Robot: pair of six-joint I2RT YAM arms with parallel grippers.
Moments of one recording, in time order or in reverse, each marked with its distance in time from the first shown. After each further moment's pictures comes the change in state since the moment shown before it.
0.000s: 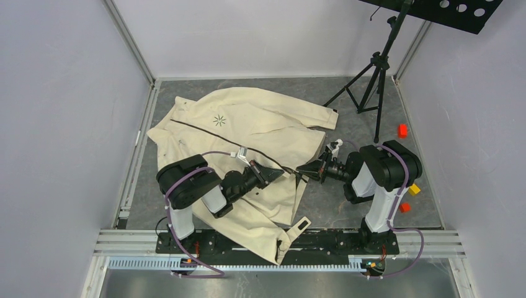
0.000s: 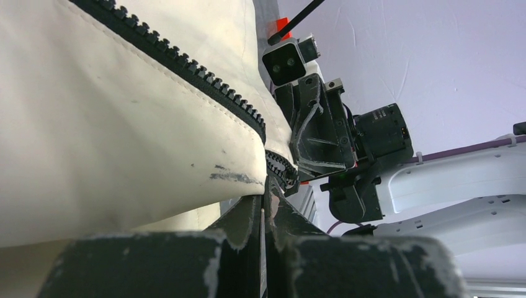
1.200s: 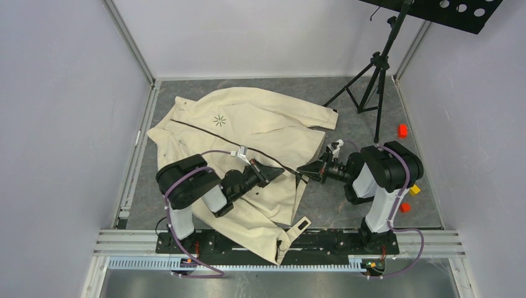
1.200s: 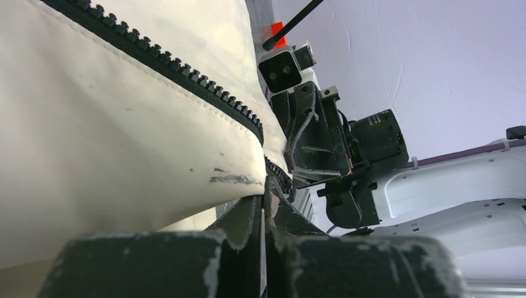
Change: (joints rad) left arm 0.006 -0.005 0.015 0.000 0.000 0.003; right arm -0.006 -0.014 -0.013 -0.001 -0.002 -0.008
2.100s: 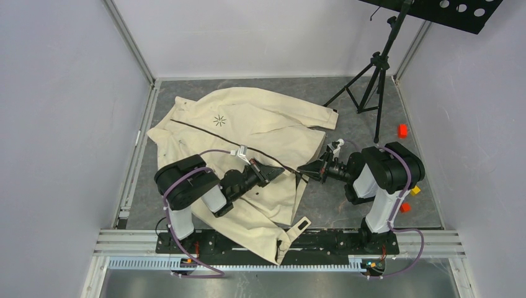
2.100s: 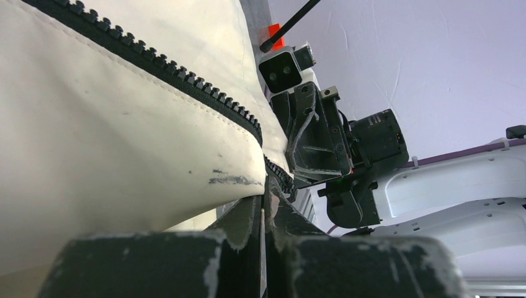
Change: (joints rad) left arm 0.001 -0.013 -0.001 0.000 0.000 0.016; right arm -0.004 -0.018 -0.002 -0.001 -0.002 -0.001
